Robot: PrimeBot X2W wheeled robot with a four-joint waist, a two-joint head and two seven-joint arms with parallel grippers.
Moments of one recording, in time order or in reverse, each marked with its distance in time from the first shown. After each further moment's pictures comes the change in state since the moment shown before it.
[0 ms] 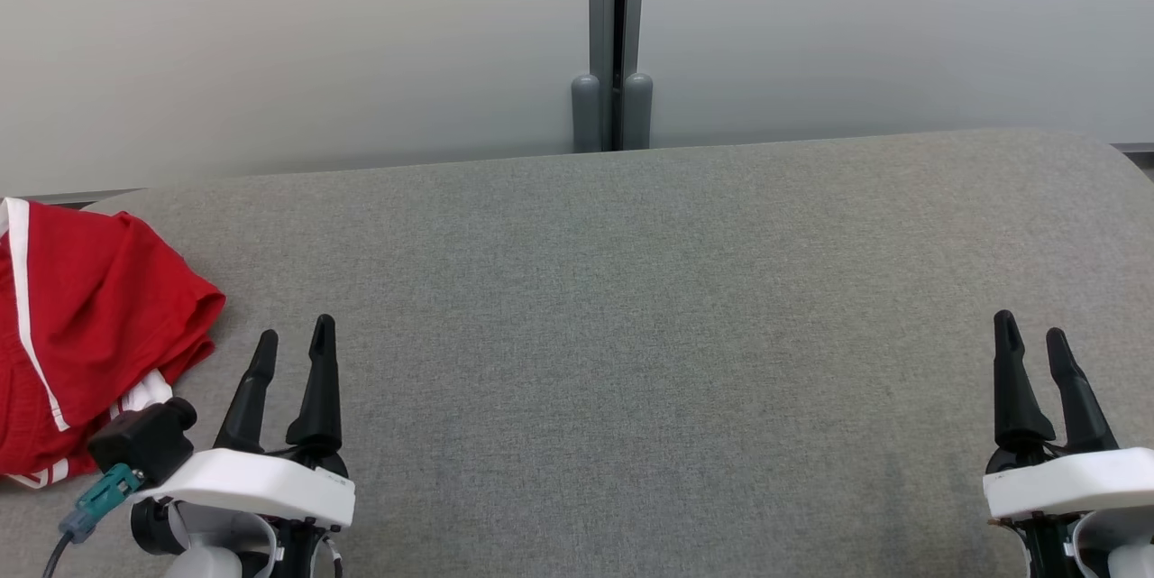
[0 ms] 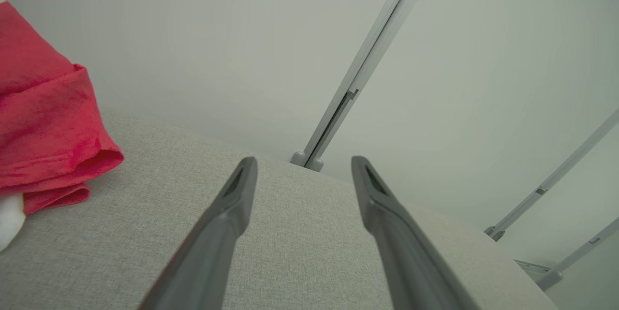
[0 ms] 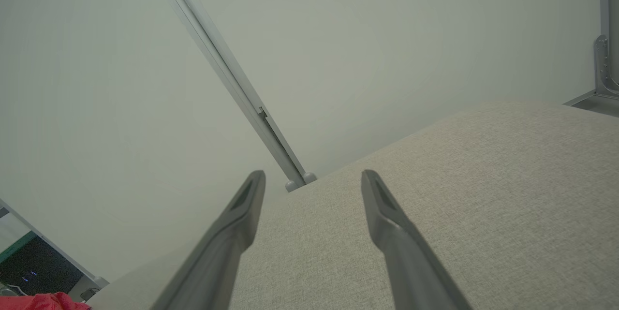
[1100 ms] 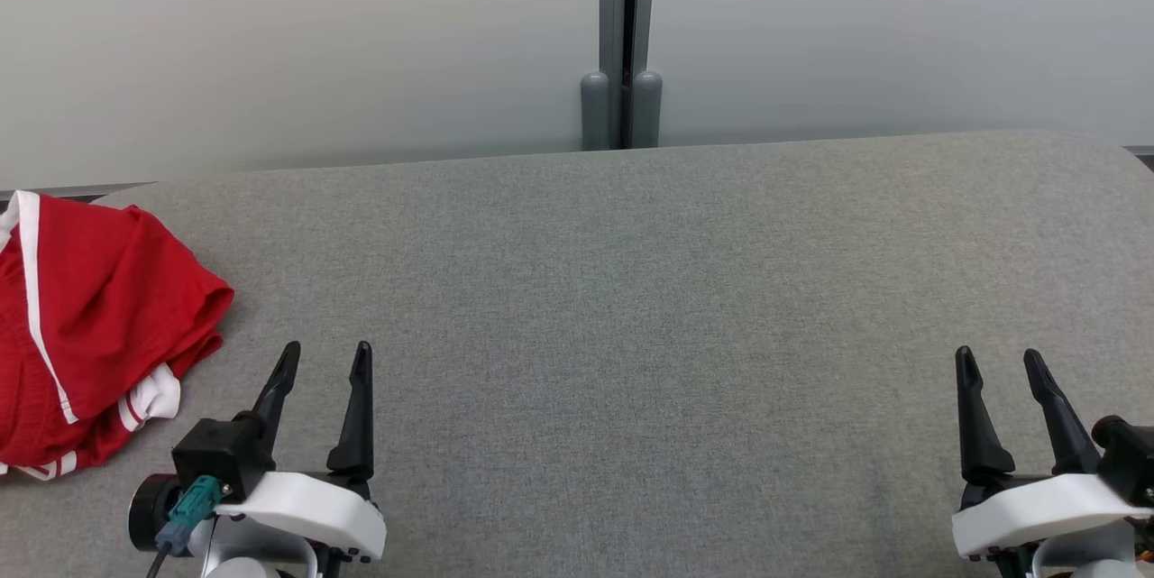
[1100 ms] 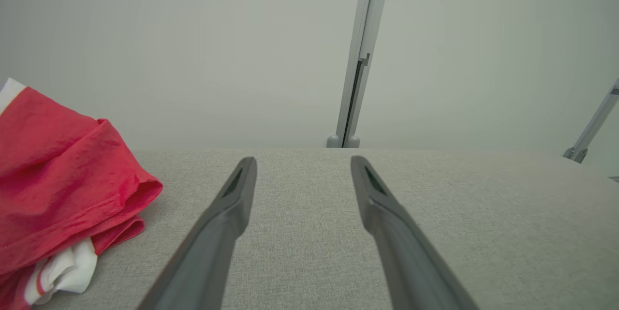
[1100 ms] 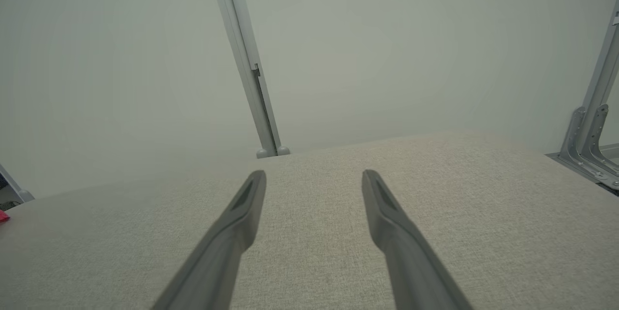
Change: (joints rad) left arm 0.009 0.029 -0.080 0.041 0.326 0.066 -0.082; right arm 0.004 -0.007 0.031 0.095 -0.325 0.000 -0.082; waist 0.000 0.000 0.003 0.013
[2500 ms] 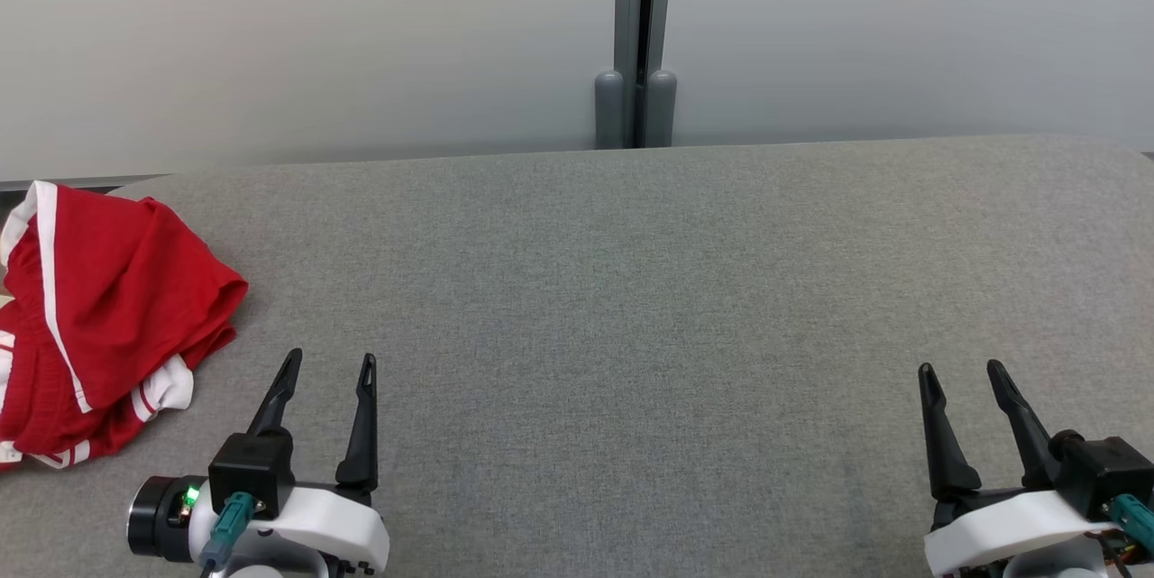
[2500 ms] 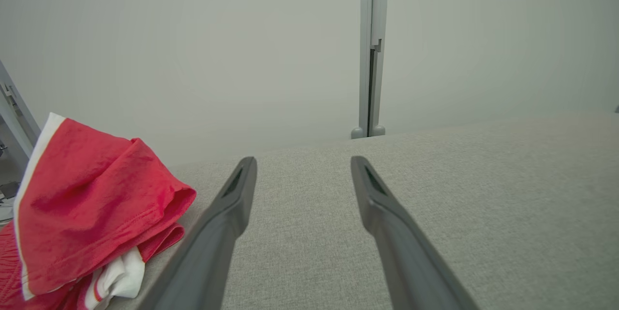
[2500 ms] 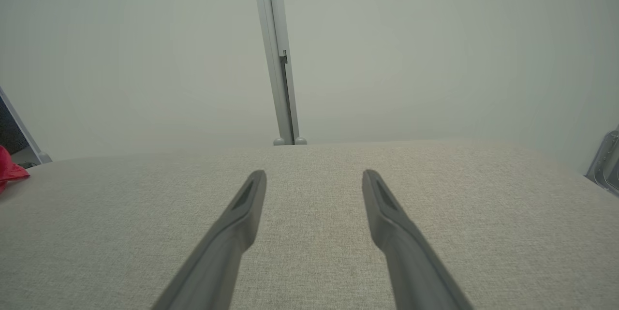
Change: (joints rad) left arm 0.000 -0.032 0.031 0.057 0.218 0.018 -0.068; right arm -0.002 -0.014 0.077 0.052 -0.067 0.000 -0.070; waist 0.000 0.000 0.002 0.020
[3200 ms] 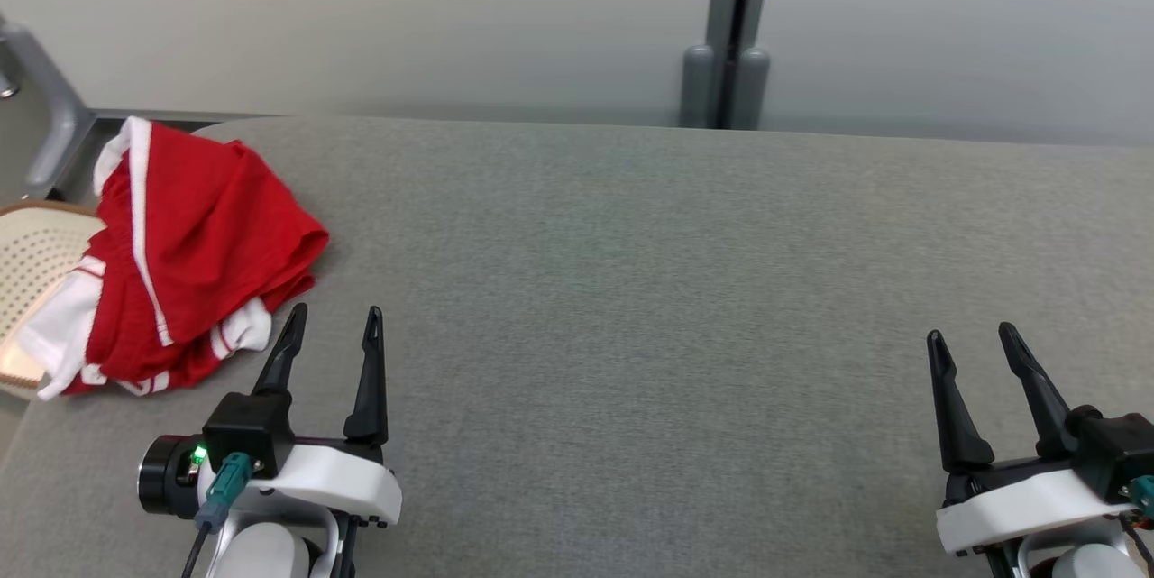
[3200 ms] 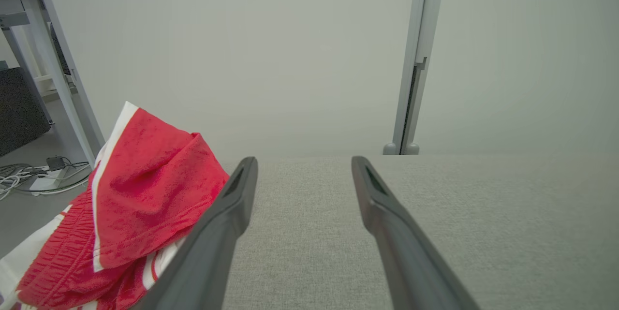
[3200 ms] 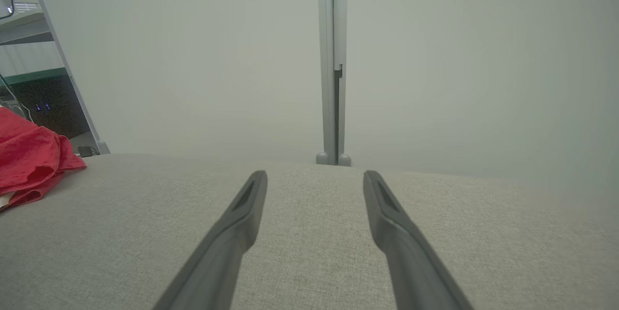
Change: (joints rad) left arm -0.068 -0.027 0.005 -0.001 -0.046 0.000 -0.002; right arm -0.015 -0.028 0.002 -0.072 -0.018 0.000 -0.003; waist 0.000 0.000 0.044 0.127
